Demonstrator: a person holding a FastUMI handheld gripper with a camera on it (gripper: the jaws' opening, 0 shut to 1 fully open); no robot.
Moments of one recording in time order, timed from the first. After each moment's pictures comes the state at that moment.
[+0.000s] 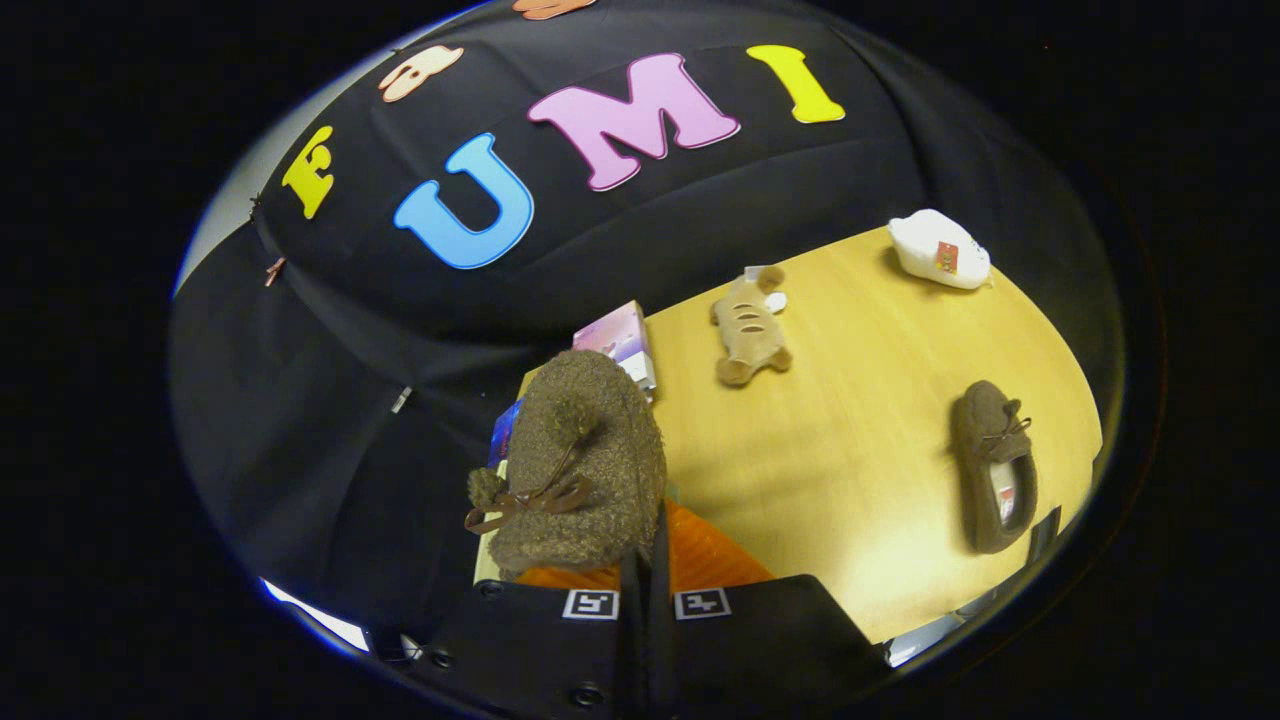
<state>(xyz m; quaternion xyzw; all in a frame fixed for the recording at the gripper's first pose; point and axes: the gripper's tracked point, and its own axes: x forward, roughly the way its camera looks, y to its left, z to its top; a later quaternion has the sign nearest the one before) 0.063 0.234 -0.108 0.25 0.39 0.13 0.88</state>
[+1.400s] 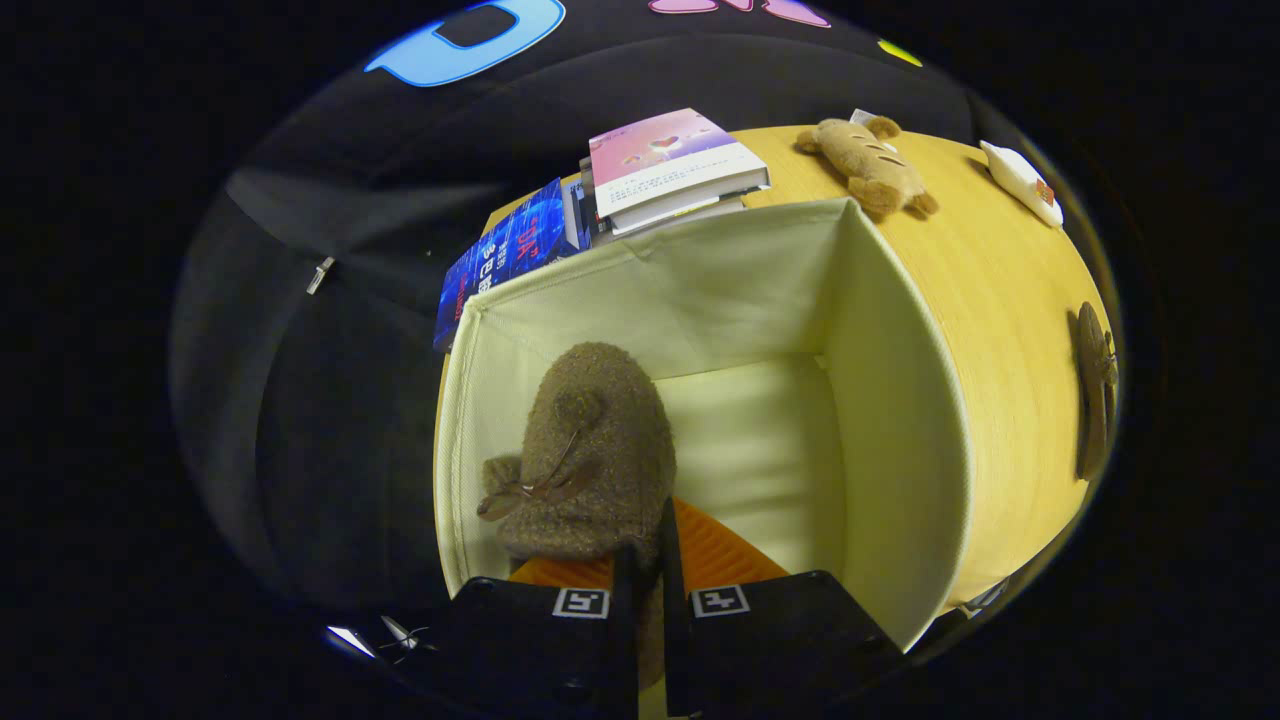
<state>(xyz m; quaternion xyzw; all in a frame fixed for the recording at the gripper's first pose) 0.054 0.442 -0.274 0.16 0.57 0.11 0.80</state>
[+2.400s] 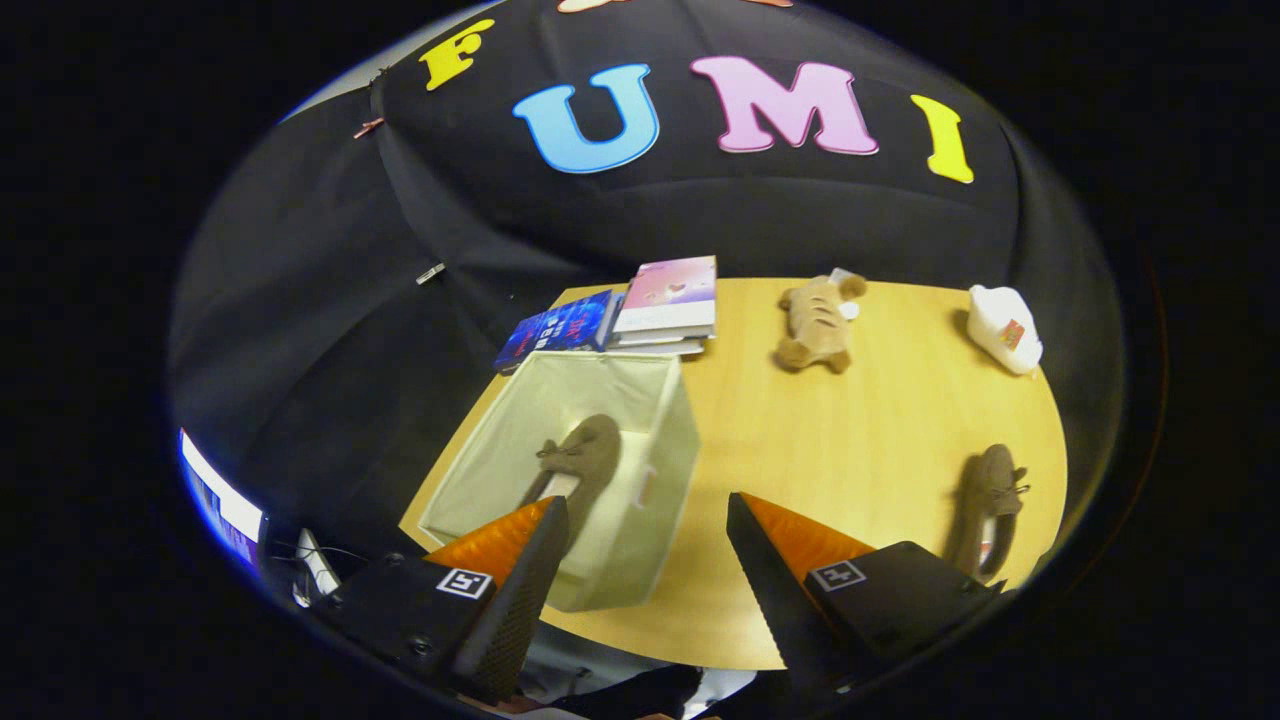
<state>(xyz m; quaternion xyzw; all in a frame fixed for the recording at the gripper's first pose) 0.013 0.237 -0.138 0.06 0.37 0.21 0.90</state>
